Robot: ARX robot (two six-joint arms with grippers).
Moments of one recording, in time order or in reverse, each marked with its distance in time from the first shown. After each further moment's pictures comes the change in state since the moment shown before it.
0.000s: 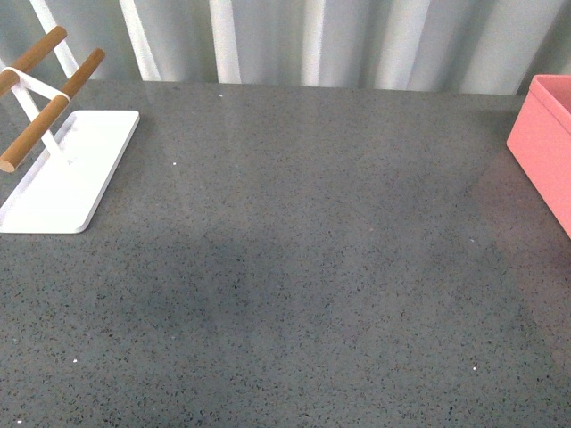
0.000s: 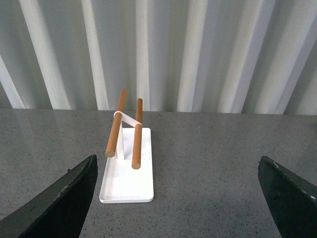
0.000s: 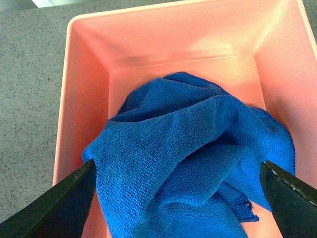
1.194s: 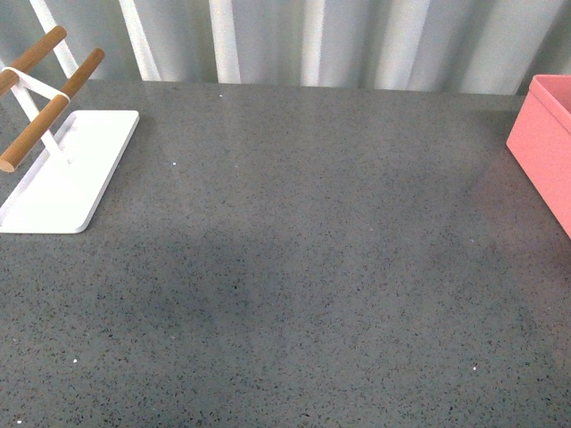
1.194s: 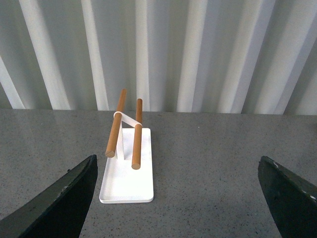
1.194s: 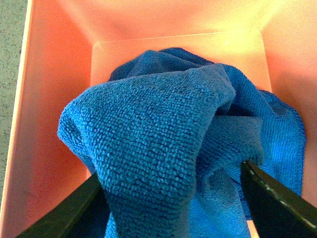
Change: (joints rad) left arm 0.000 0.000 0.000 0.000 0.000 0.000; right arm -0.002 0.100 0.014 0.017 0.035 -0.057
